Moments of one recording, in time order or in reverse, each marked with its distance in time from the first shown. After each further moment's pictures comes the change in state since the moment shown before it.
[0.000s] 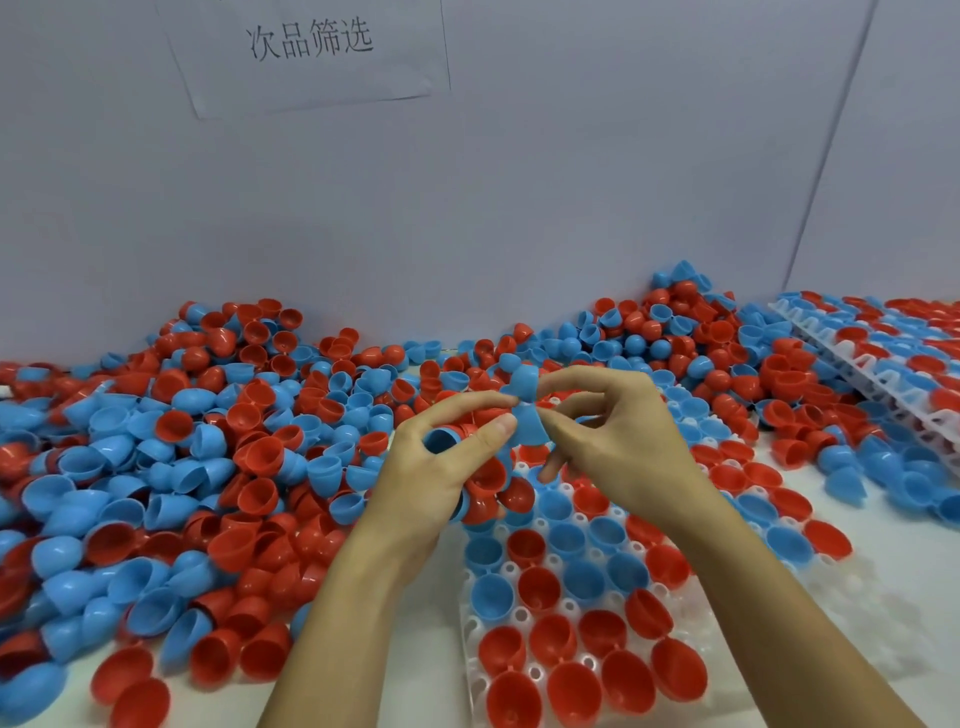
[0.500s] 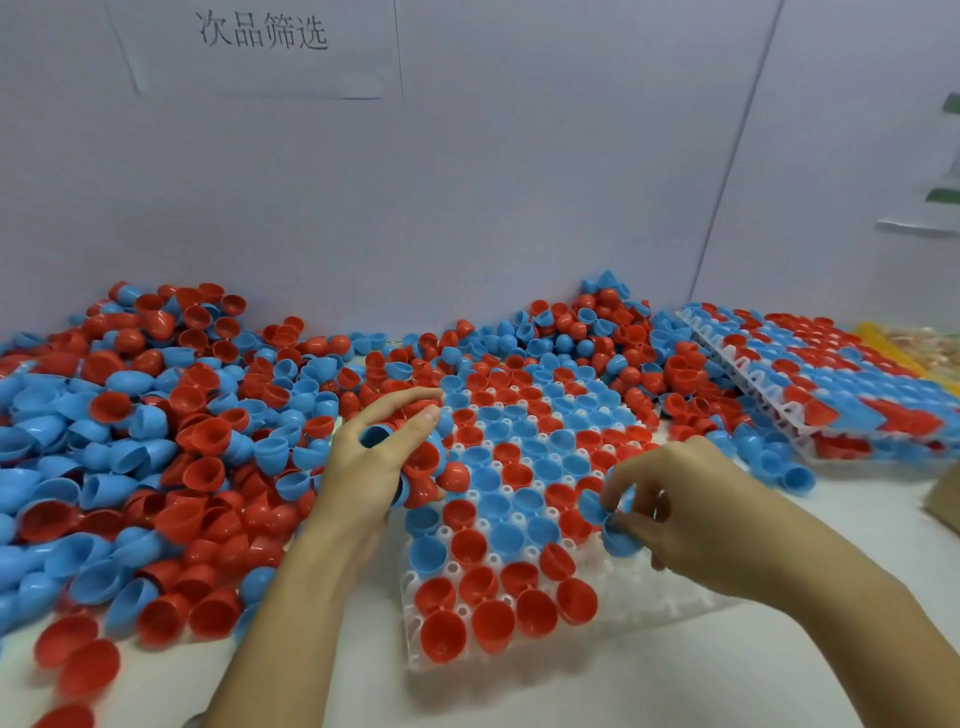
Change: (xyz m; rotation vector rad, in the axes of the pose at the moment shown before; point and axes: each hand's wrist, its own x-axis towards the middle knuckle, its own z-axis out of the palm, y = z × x) left_hand -0.016 0.001 0.008 -0.196 0.141 -0.125; right_hand -0.080 -0.025 -0.087 -0.822 -0.315 0.233
